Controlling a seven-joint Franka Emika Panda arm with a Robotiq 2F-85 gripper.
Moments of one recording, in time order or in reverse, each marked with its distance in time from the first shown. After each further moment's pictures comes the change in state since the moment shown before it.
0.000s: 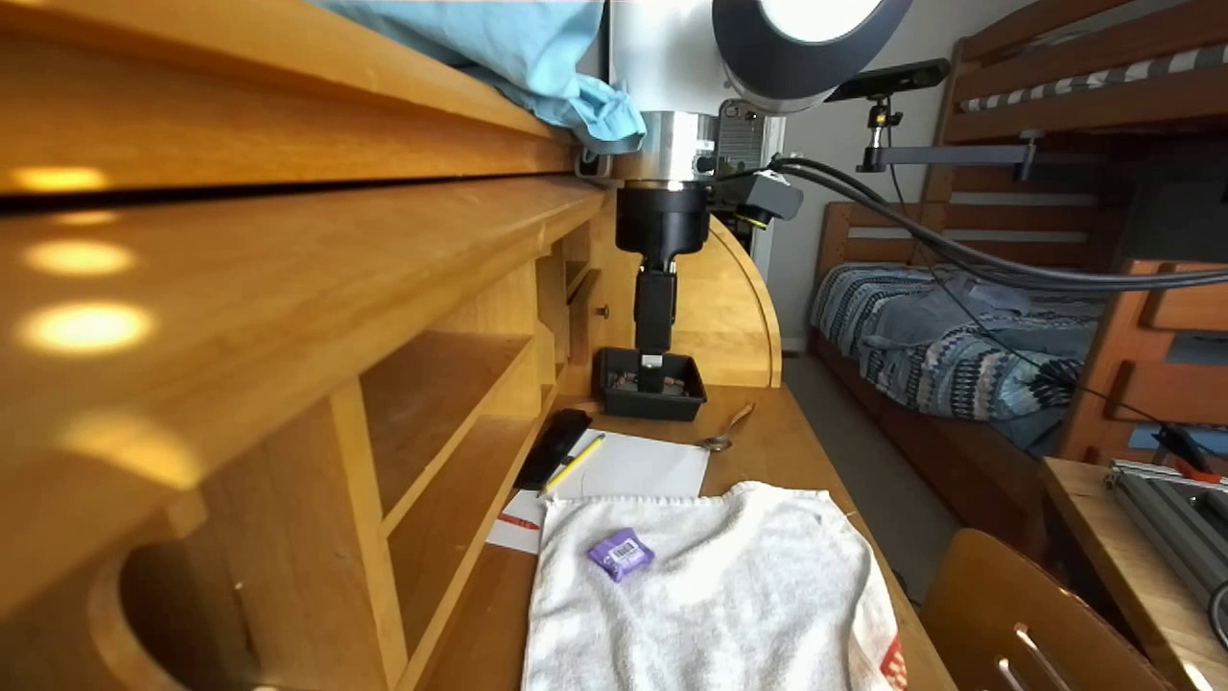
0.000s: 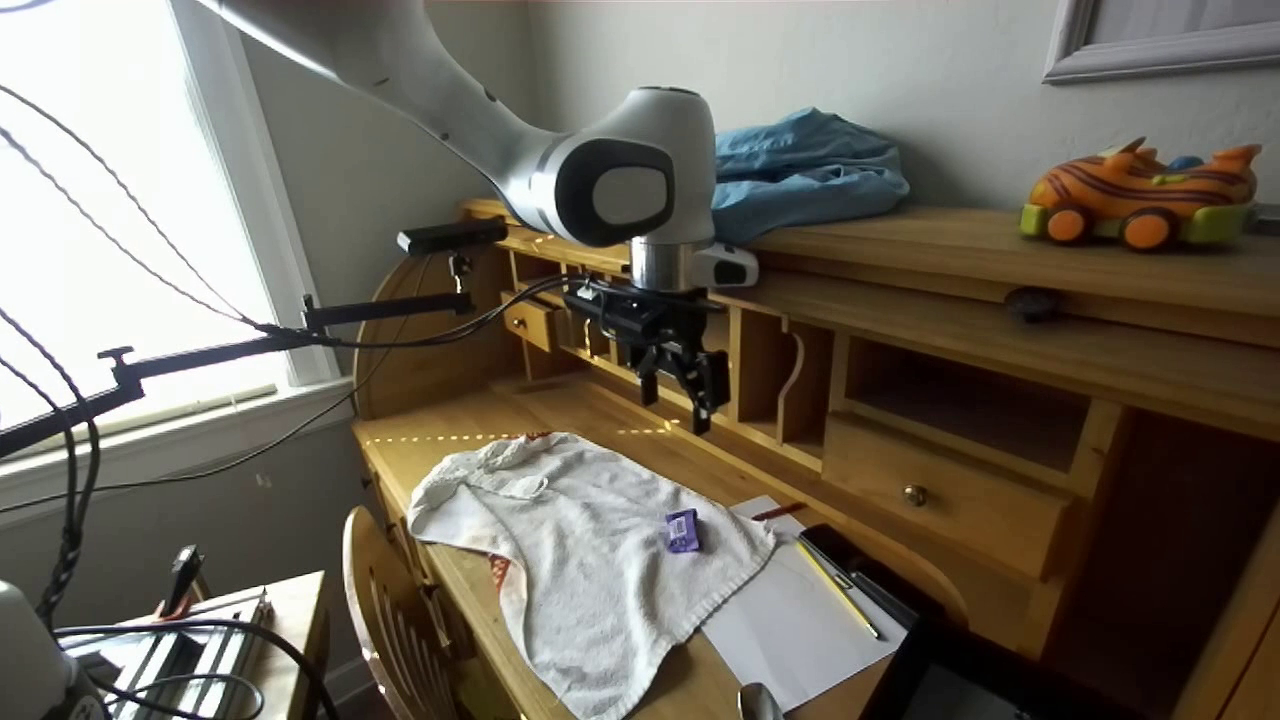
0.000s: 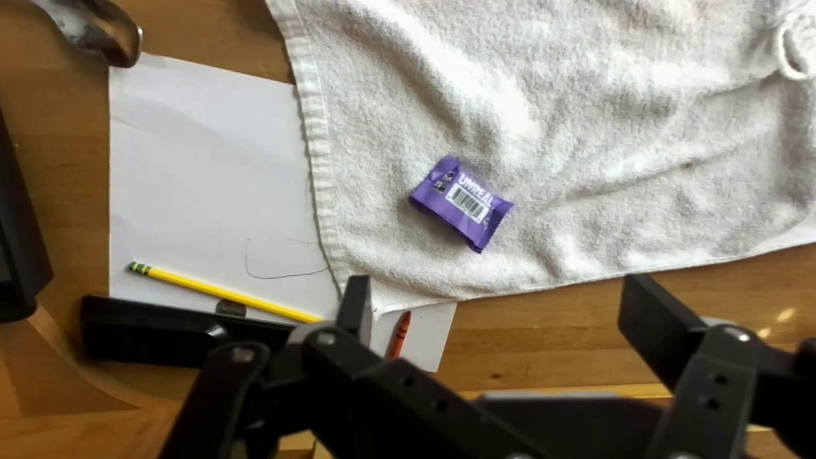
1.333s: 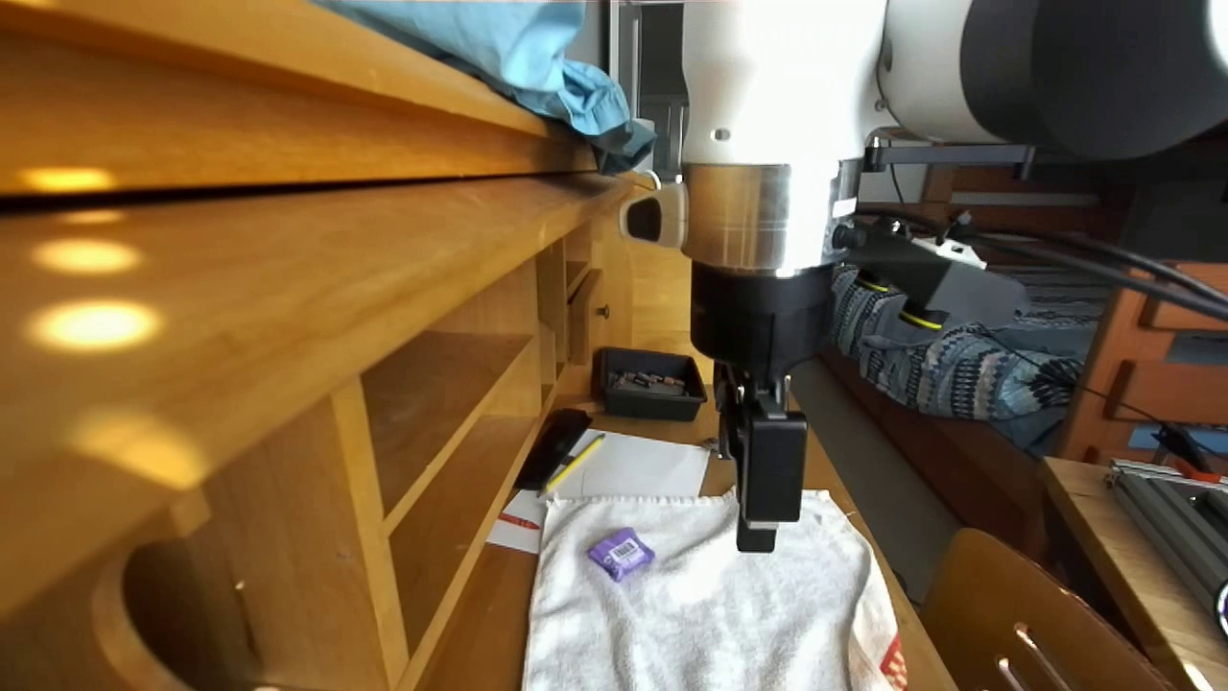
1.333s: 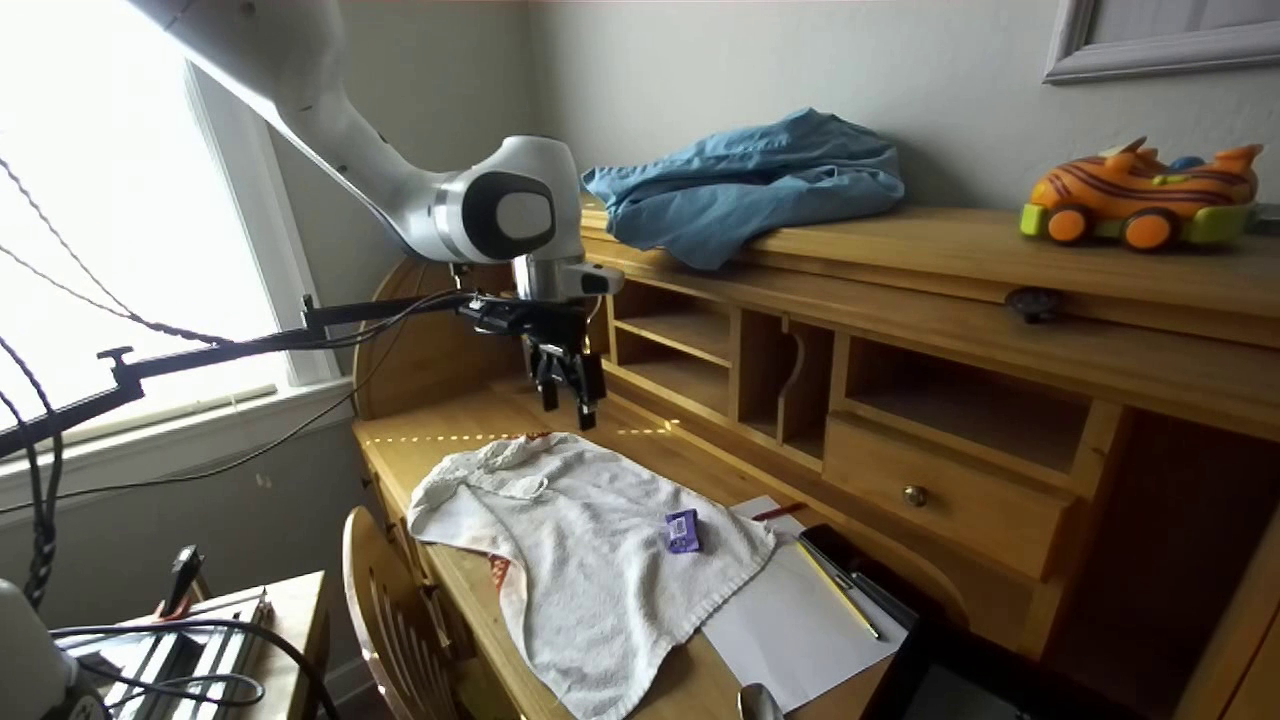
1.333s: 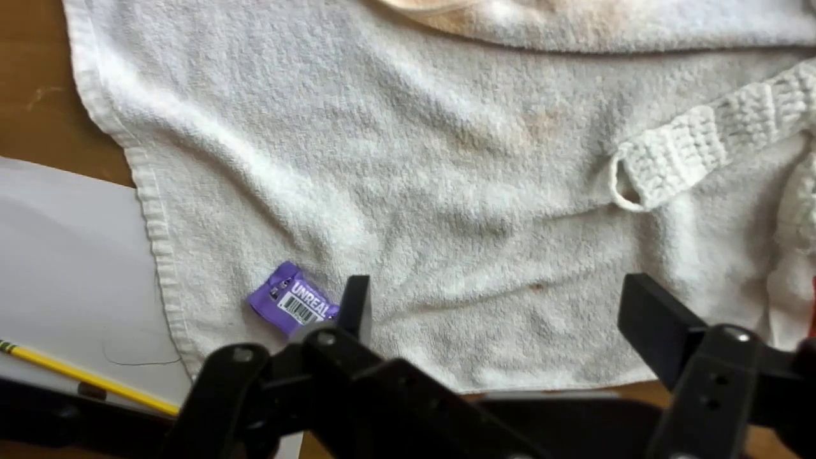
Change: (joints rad) arm 0.185 -0.077 0.088 -0.192 -0.149 0.041 0.348
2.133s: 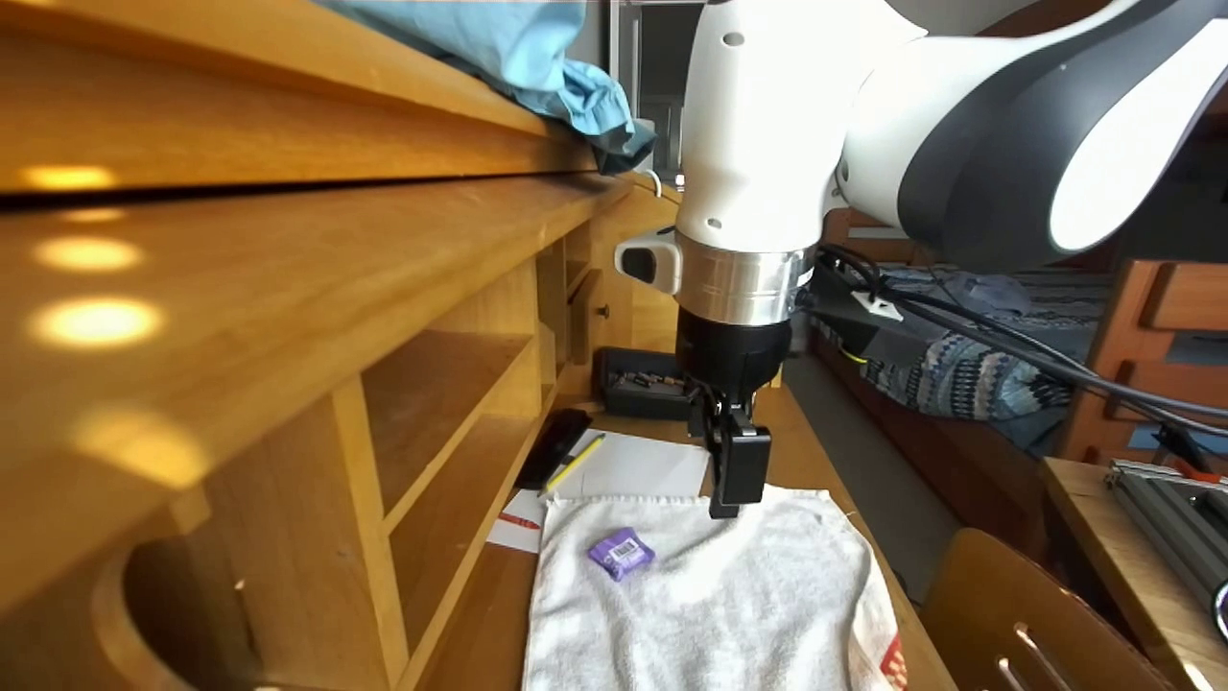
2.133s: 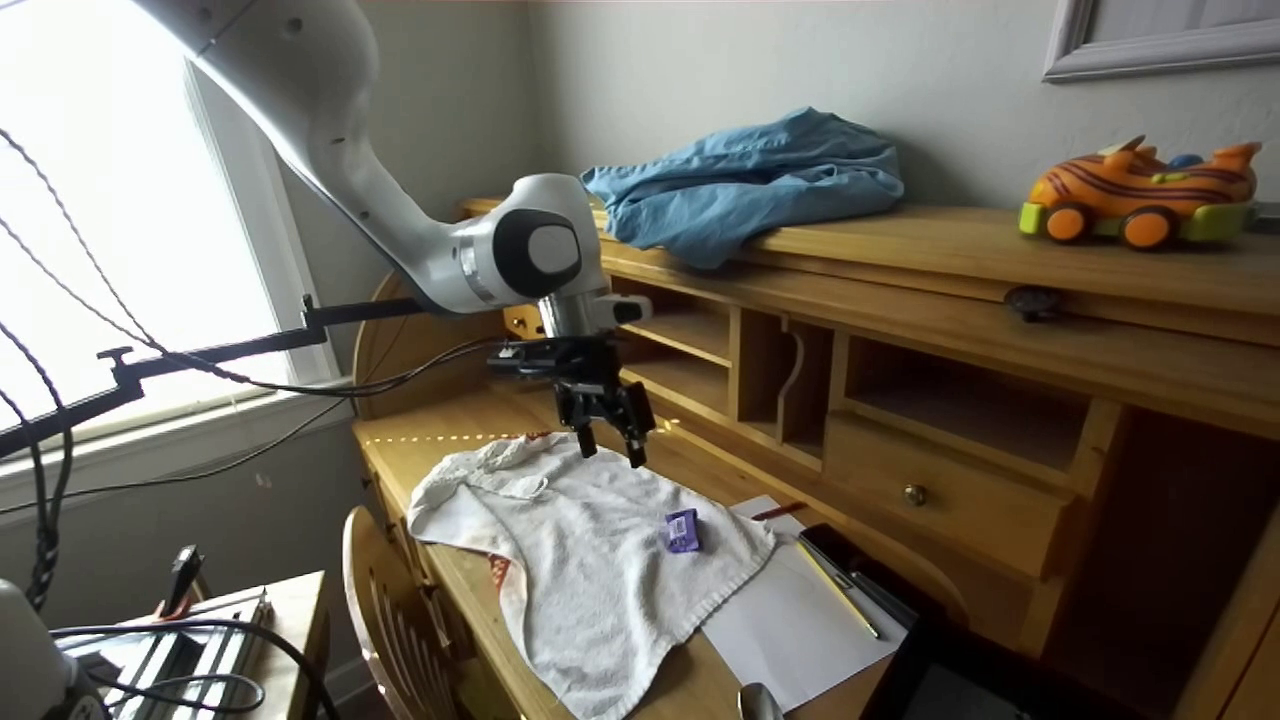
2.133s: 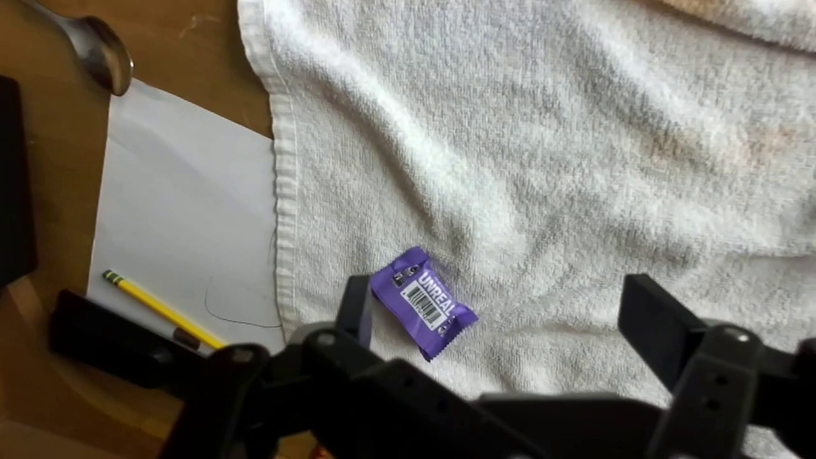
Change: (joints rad) arm -0.029 0.058 -0.075 -0.034 -0.267 0.113 -0.025
